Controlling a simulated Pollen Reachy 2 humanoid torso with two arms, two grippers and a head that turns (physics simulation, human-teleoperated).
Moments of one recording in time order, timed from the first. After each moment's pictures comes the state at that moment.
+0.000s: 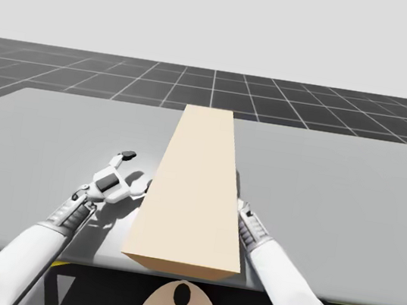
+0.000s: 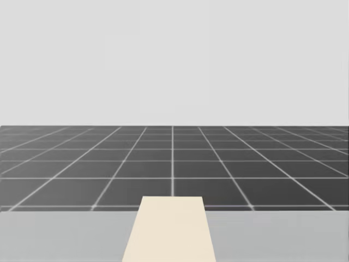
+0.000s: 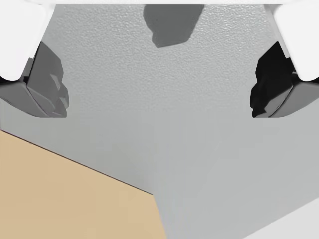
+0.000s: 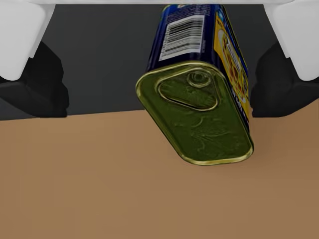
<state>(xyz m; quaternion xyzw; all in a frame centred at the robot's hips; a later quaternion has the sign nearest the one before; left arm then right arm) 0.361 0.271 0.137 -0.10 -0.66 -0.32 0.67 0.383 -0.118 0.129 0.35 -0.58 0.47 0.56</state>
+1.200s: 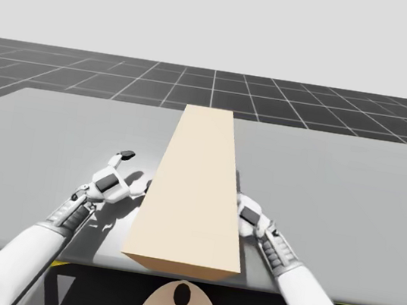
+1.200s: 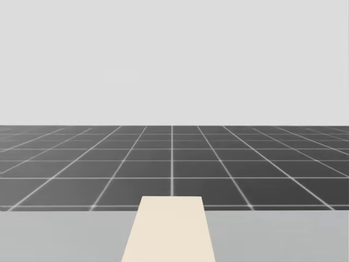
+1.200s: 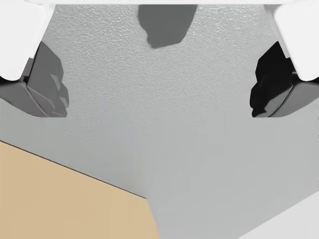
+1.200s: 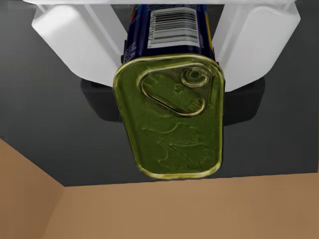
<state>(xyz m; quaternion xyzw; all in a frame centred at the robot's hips) 0.361 0.272 0.137 -0.08 -0.66 -0.33 0.67 0.351 -0.187 0.114 0.27 -0.63 0.43 0.59</state>
